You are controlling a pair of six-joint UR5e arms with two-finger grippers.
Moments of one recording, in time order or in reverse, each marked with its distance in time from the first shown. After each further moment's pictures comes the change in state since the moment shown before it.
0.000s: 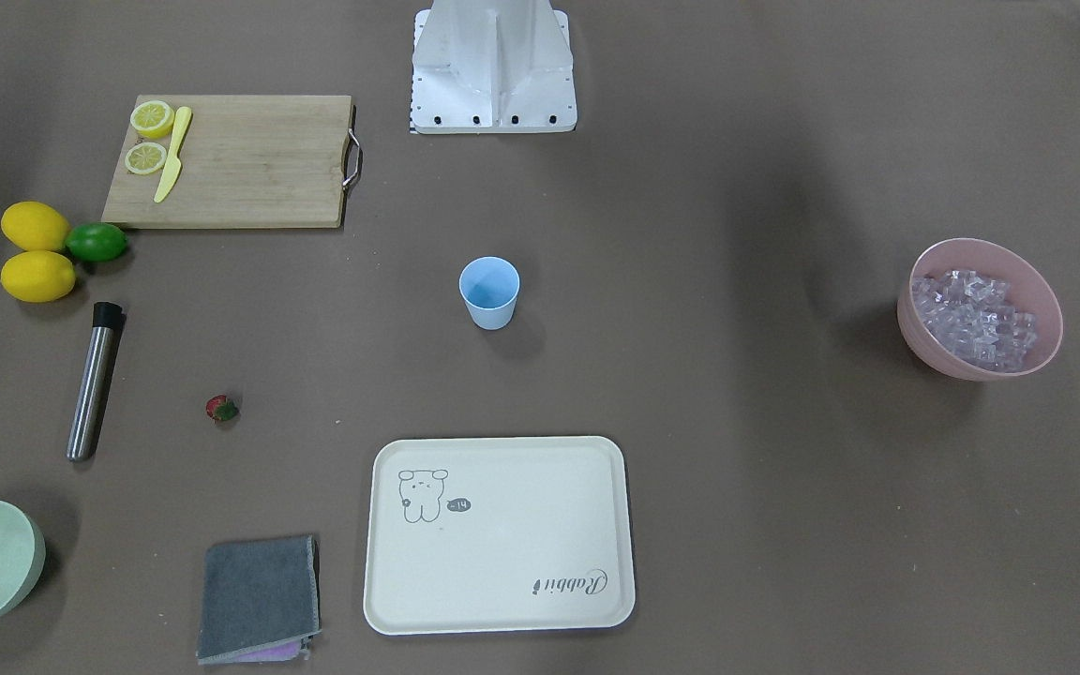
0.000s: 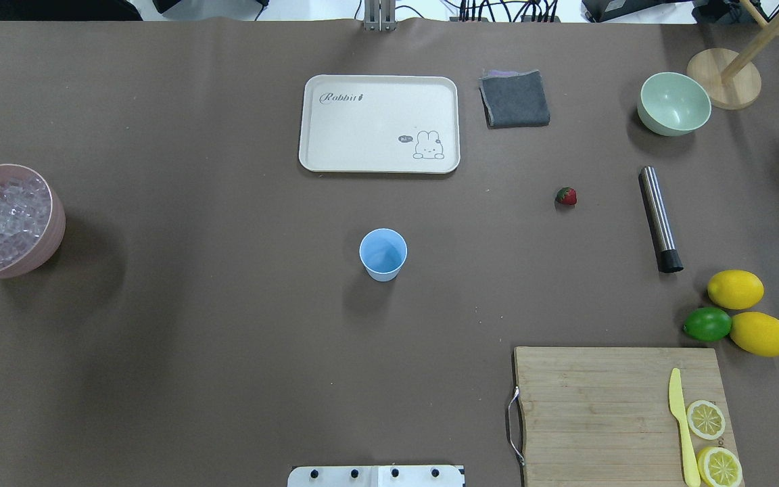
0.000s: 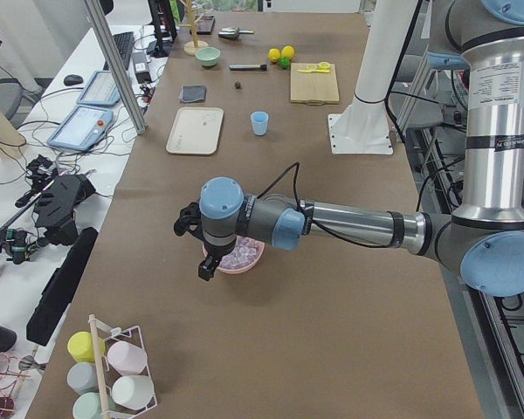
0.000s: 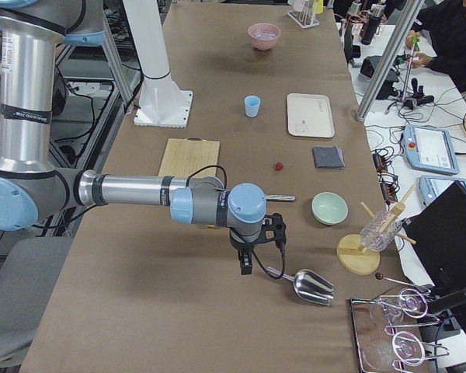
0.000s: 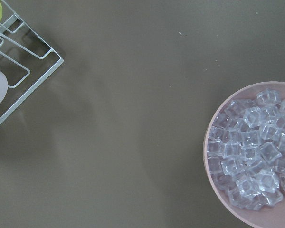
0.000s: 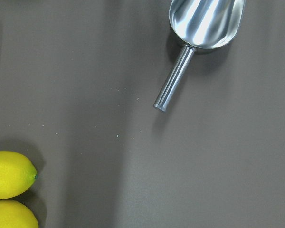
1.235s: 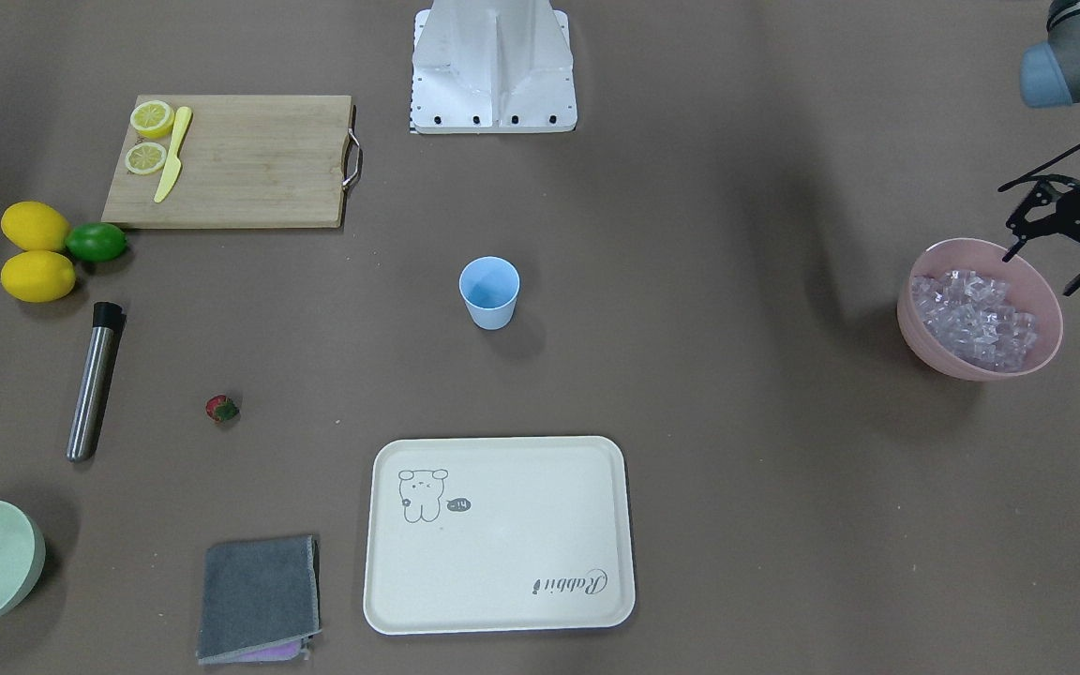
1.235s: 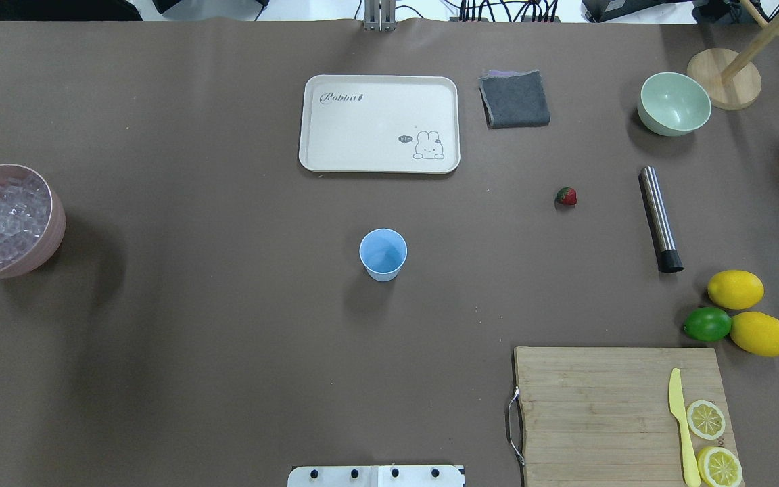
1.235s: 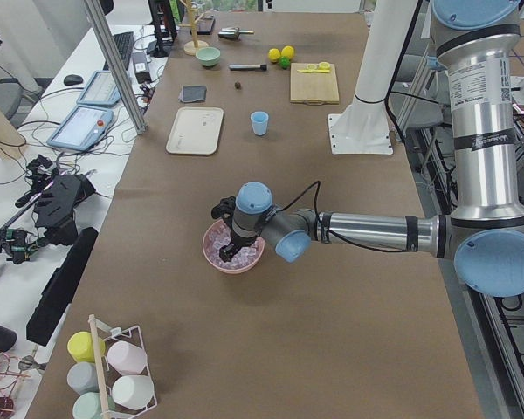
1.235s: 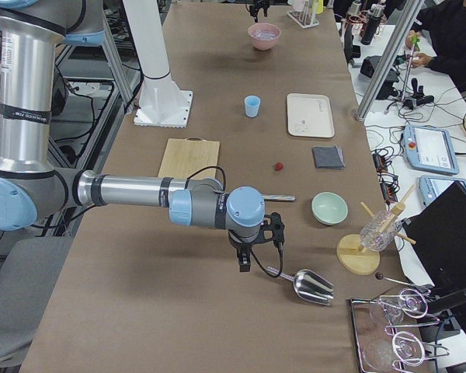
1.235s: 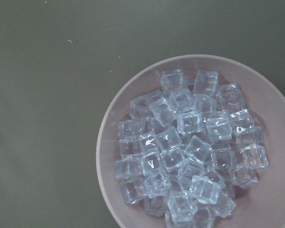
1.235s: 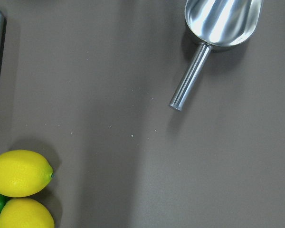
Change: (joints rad) left arm 0.331 0.108 0.057 -0.510 0.187 -0.109; right arm -0.002 -0.005 -0.003 0.003 0.049 -0.001
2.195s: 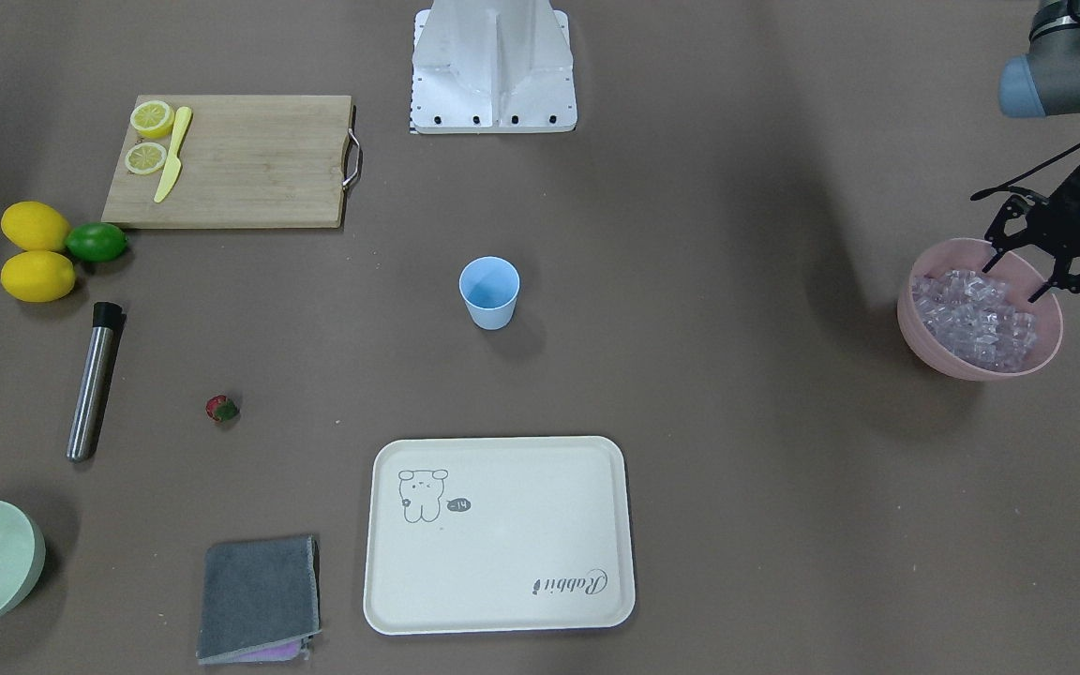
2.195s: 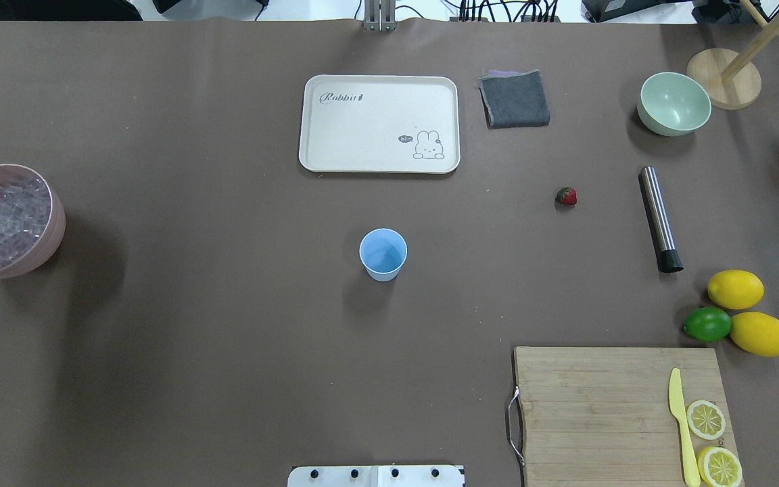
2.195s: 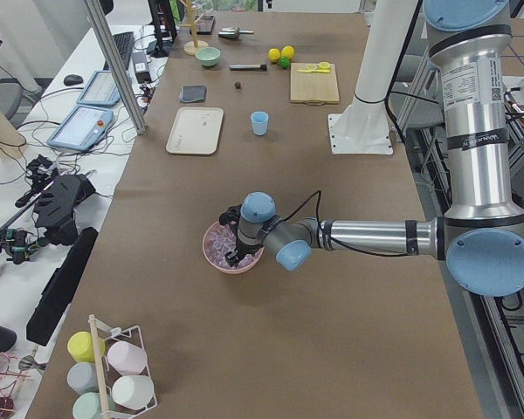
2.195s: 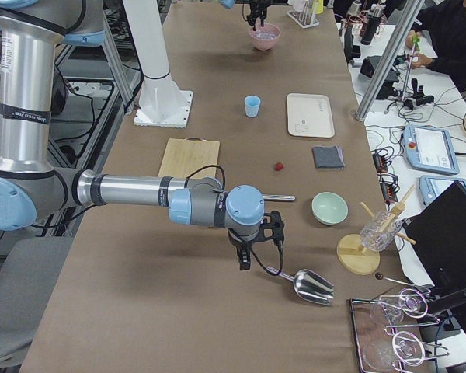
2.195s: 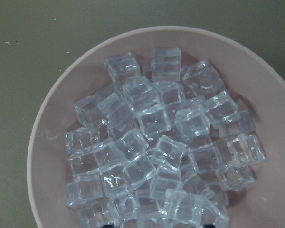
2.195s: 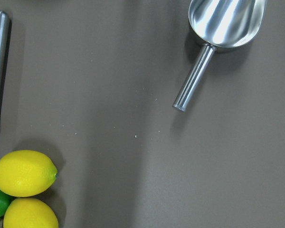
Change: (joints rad) left arm 0.067 0.008 0.081 -0.104 0.042 0.033; right arm 0.001 -0.004 0.007 0.001 0.010 0.001
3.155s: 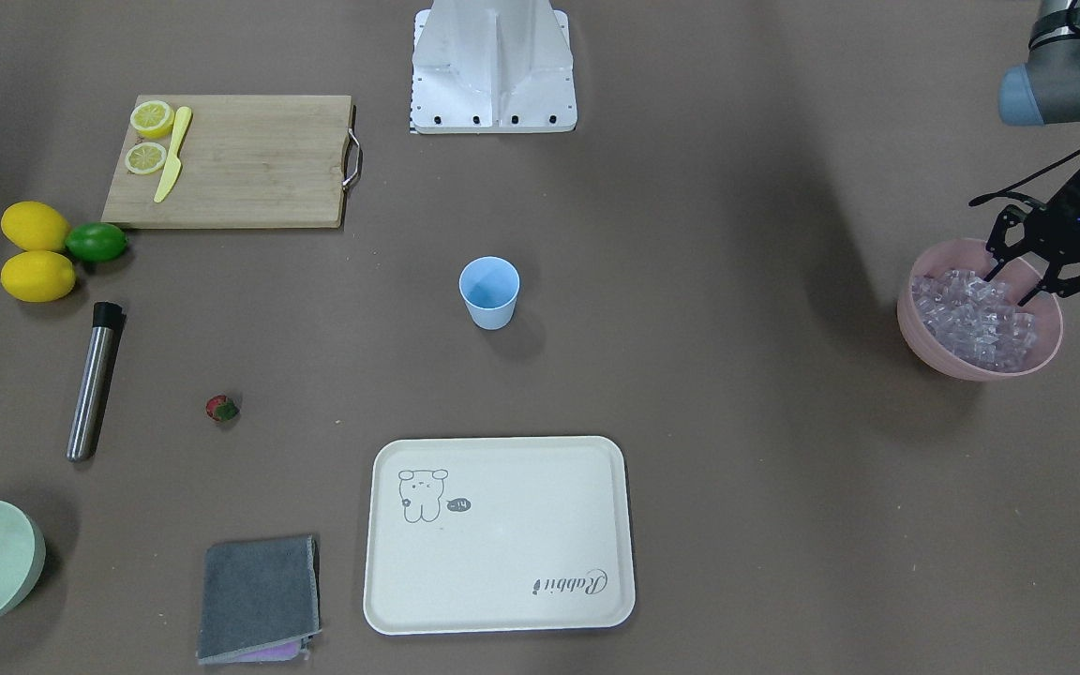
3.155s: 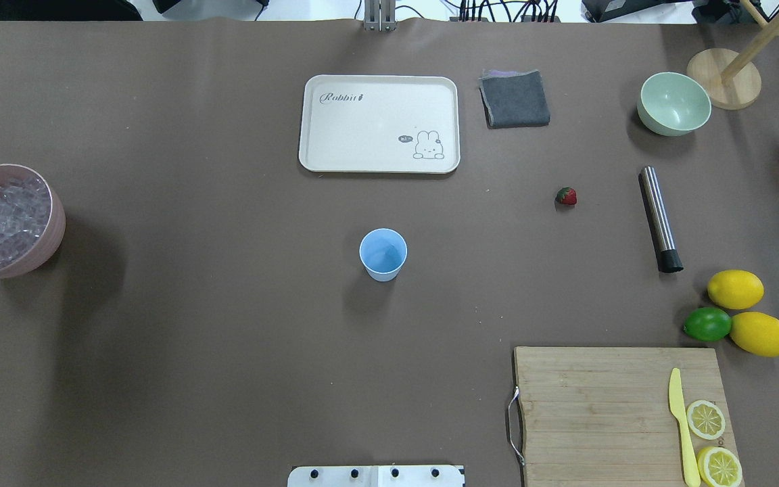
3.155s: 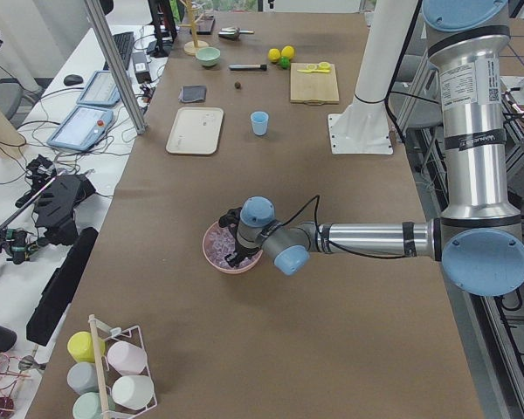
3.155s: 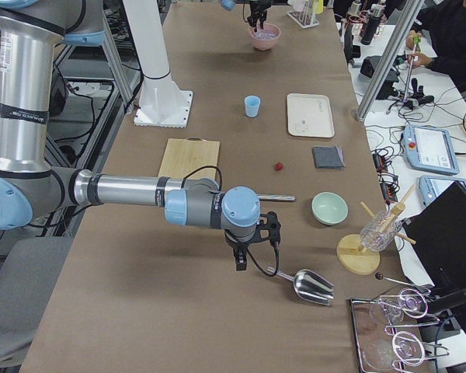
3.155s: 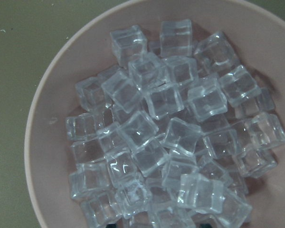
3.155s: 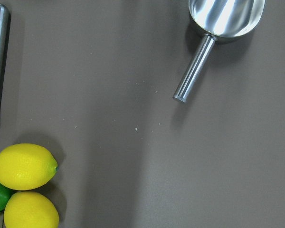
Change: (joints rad) left arm 0.009 -0.012 0.019 -0.027 -0.002 -0.015; right arm 0.000 -0.021 0.008 0.000 0.004 -0.002
